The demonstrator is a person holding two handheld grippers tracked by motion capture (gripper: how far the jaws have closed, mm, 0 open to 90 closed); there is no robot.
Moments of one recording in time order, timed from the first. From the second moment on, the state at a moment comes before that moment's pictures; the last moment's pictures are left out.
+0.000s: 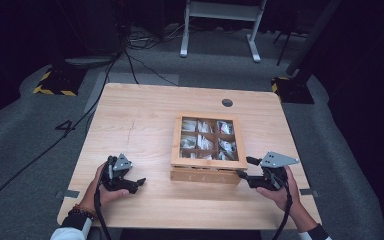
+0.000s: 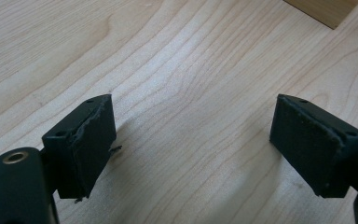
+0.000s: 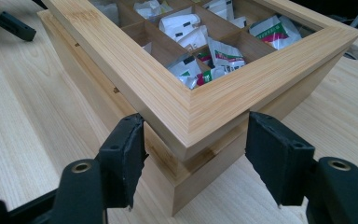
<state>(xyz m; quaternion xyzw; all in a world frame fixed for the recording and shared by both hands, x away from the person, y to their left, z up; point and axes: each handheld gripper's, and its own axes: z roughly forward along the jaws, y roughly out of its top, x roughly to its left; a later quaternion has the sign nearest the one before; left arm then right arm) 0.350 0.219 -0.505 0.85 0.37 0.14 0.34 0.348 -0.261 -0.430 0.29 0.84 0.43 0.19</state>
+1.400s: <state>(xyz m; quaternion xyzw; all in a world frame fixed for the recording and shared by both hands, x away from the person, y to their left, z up) 0.350 0.143 -0.417 0.85 0.24 0.20 0.42 0.350 -0.258 -0.407 0.30 0.82 0.44 0.20</state>
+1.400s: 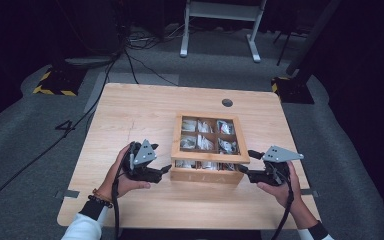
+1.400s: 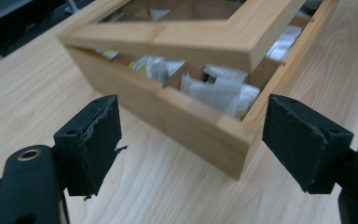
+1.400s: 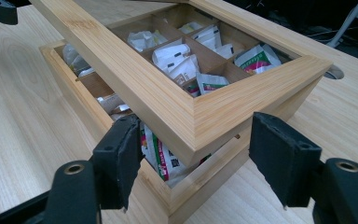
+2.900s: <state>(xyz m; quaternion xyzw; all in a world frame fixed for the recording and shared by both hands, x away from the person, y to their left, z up) 0.367 0.112 -0.401 0.84 0.19 0.29 0.43 0.356 -0.257 -0.393 0.31 0.80 0.47 0.20</state>
